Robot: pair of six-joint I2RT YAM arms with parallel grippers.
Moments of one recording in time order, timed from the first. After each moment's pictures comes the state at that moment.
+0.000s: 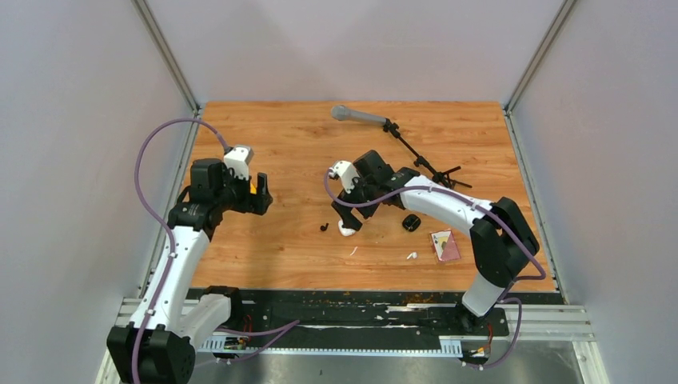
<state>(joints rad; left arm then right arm) -0.07 0.94 0.84 -0.59 0.28 0.05 0.73 1.67 1.21 -0.50 -0.29 -0.24</state>
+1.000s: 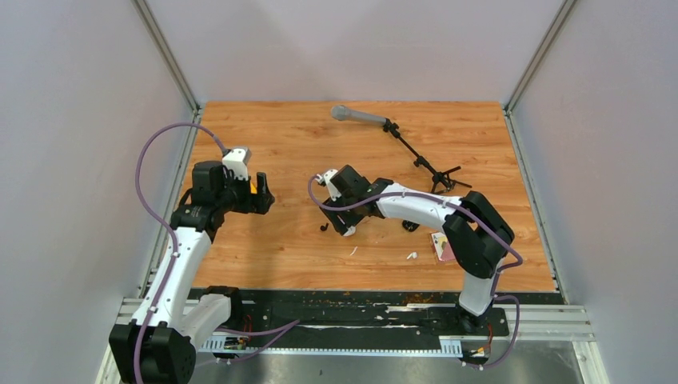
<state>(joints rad) -0.06 0.94 0.79 -0.52 0.29 -0.03 0.86 1.82 1.25 -0.45 -0.04 0.06</state>
